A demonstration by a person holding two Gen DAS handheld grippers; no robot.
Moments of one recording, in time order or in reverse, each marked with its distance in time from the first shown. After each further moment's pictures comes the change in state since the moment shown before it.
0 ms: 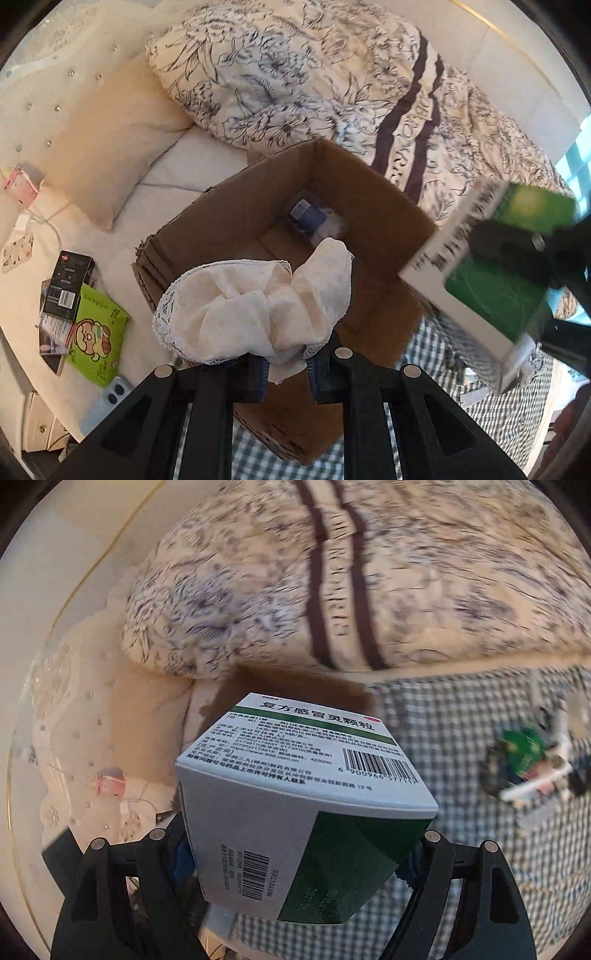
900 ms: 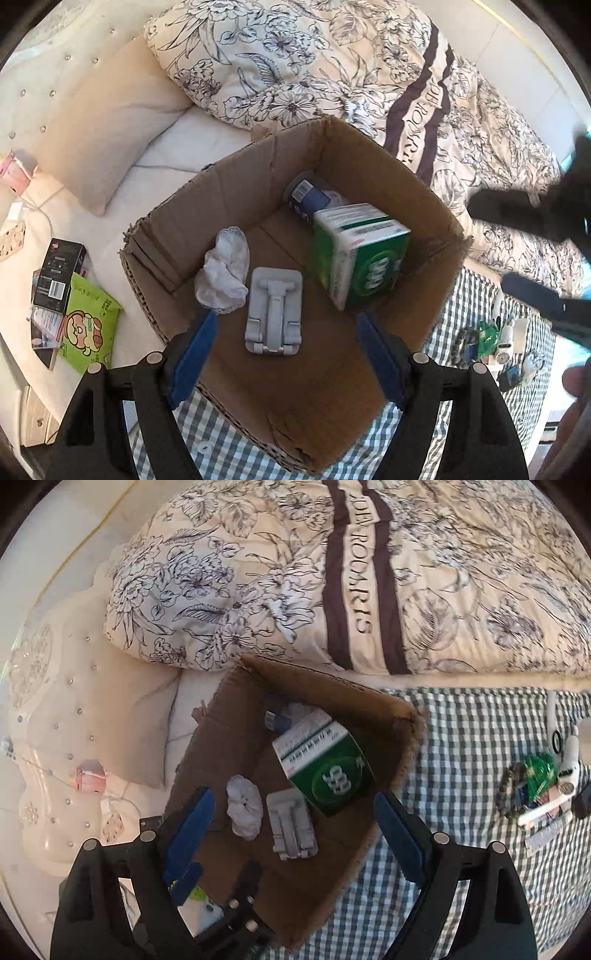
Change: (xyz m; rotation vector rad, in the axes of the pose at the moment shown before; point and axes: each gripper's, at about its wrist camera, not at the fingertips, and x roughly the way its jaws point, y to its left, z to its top) left arm 0.014 -0.002 -0.006 -0.012 0.050 -0.007; right arm 0.033 0.017 0.022 -0.002 0.039 -0.090
